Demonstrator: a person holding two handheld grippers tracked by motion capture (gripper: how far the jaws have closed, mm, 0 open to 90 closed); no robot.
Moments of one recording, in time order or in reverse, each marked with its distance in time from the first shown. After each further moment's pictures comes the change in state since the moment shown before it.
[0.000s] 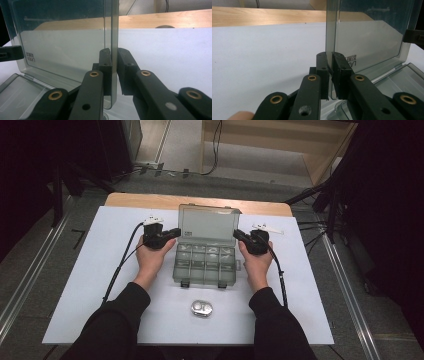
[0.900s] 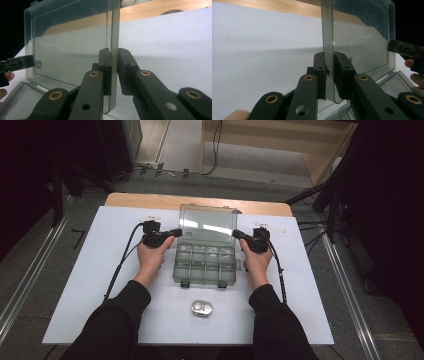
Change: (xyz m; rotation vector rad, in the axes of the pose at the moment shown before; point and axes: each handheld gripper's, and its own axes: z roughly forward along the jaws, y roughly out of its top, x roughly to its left) left arm 0.018 -0.003 0.011 0.023 -0.092 -0.152; right arm -0.019 -0.002 0.015 0.039 0.082 0.158
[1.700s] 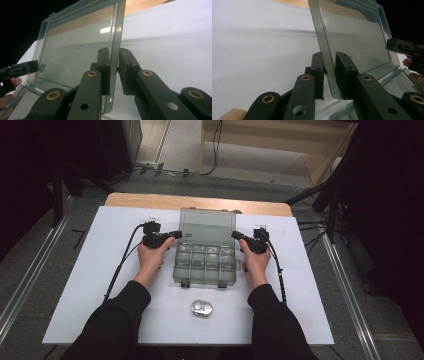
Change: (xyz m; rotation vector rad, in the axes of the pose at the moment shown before) left arm 0.007 -0.004 0.004 0.038 0.002 -0.029; right arm -0.010 -0.005 0.009 0.016 0.026 0.062
